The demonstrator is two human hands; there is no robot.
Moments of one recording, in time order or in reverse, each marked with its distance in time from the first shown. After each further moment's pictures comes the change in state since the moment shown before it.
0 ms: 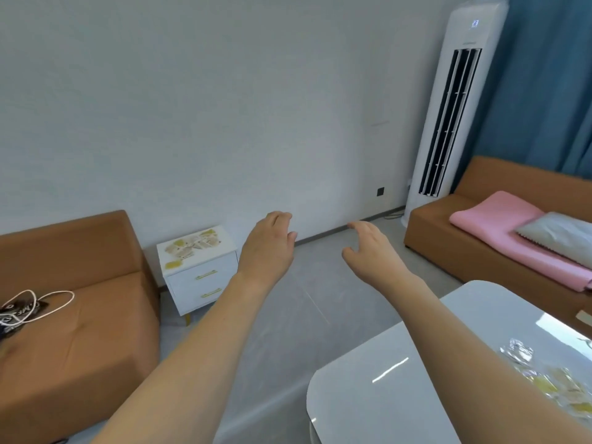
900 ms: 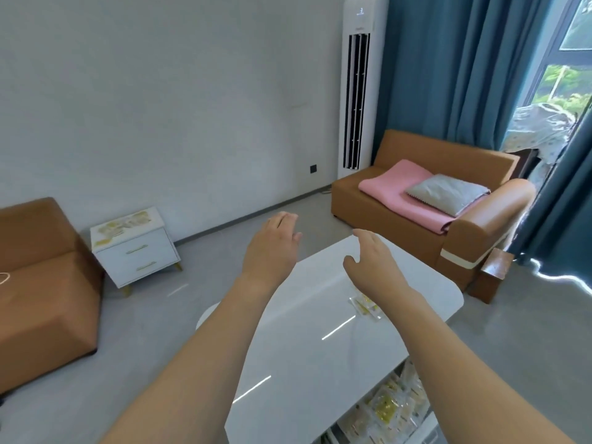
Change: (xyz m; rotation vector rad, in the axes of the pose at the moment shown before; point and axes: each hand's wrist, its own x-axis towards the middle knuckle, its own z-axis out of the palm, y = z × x) left_hand -0.214 0.519 0.114 -0.052 -0.035 0.136; right_hand -0.354 0.352 -0.297 0.038 0.086 0.125
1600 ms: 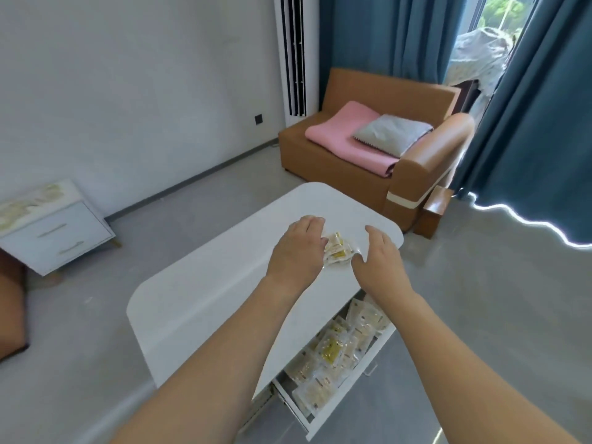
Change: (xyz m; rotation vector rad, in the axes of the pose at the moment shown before) left_hand -0.030 0.153 0.202 -0.116 -0.206 0.166; right_hand -0.040 0.224 -0.011 -0.052 0.082 0.260
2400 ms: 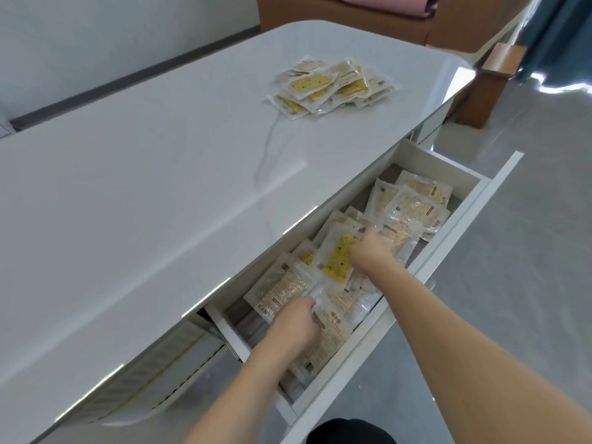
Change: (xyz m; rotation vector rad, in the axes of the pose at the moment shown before) left_hand -0.274 -0.217 0.590 -0.181 -0.691 -0.540; right_hand 0.034 0.386 0.509 0.234 -0.324 0.558
